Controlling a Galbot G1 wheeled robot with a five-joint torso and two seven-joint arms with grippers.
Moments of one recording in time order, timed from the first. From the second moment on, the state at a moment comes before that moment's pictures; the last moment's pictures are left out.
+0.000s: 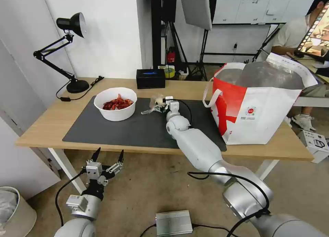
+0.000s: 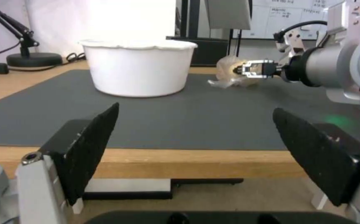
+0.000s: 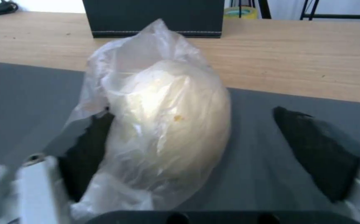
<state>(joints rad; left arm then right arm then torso) 1.62 -1.41 -0.61 -2.06 -0.21 -0.11 0.13 -0.26 1.57 -0.16 0.77 0.56 -0.12 0.27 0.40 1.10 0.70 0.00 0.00</state>
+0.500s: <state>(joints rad) 1.62 -1.41 -0.61 -2.06 -0.21 -0.11 0.13 -0.28 1.57 -0.15 0.76 0.56 -0.12 0.26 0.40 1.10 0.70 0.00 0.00</state>
